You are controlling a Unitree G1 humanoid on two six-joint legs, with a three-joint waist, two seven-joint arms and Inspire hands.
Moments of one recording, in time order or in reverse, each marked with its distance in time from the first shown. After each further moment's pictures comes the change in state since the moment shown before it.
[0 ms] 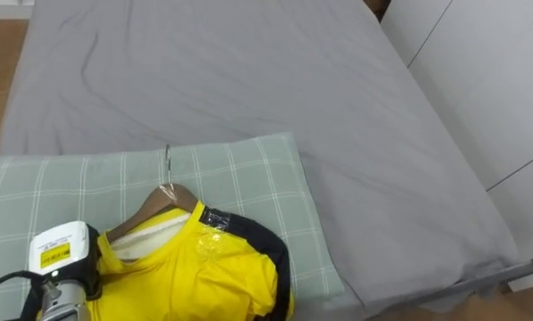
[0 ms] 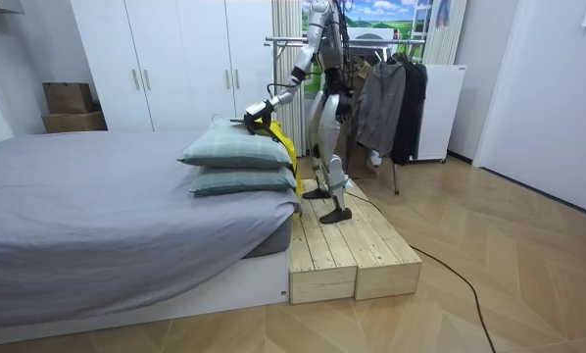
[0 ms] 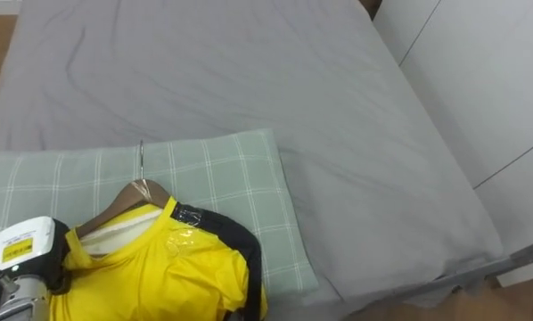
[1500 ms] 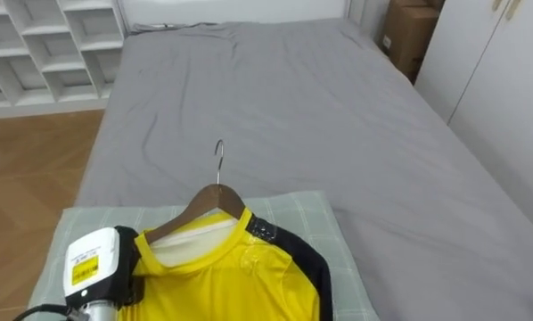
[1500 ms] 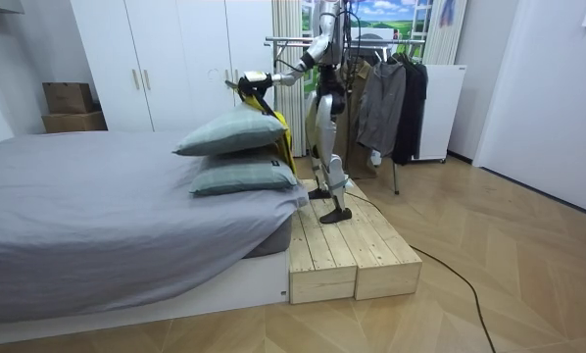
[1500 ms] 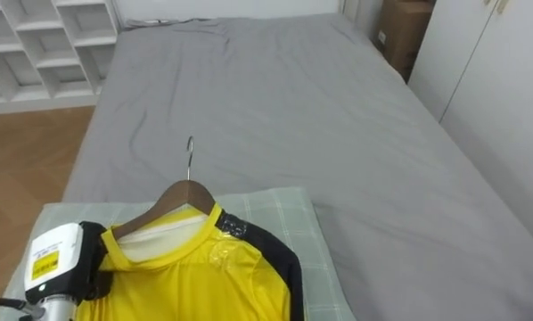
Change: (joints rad) left arm 0.254 -0.081 -0.002 -0.416 -0.042 -0.090 0.092; right arm -0.048 -0.001 -0.100 -0.001 -0.055 -0.055 -0.130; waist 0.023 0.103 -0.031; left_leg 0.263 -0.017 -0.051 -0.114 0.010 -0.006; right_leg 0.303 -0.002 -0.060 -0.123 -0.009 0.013
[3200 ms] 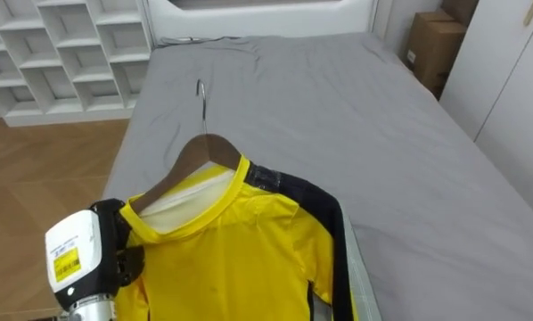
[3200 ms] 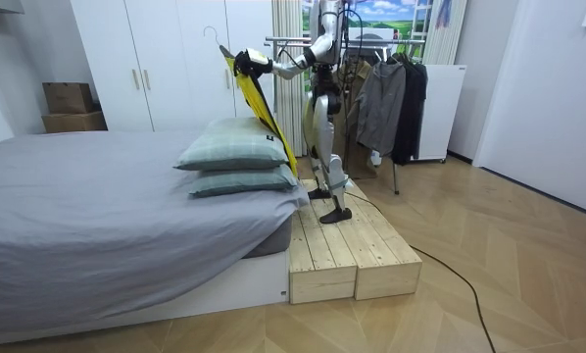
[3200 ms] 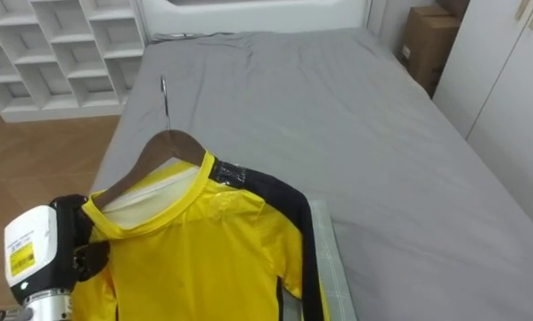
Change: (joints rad) left arm 0.104 0.004 -0.007 -0.249 -0.117 -0.043 0.215; right arm -0.013 -0.021 -0.196 -0.058 -0.044 0.009 -0.384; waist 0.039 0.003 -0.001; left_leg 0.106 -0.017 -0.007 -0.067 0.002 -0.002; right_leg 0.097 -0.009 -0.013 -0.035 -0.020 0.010
